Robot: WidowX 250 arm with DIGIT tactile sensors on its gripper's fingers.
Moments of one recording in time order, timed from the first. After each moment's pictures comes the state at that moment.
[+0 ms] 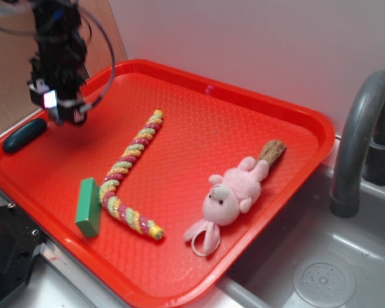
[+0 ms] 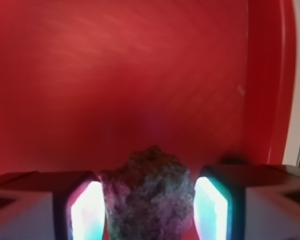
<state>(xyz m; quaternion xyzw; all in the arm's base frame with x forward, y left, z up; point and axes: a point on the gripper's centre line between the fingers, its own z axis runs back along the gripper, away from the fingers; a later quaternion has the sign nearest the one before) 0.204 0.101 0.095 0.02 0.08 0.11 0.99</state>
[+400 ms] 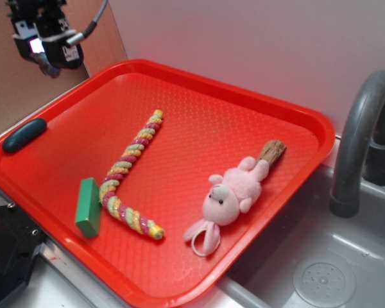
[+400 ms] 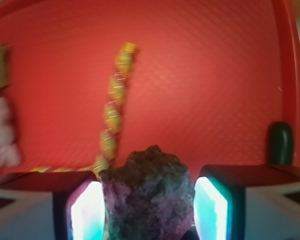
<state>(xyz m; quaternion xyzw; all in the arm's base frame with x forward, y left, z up) 0.191 0.020 0.173 -0.05 0.04 0.05 1.00</state>
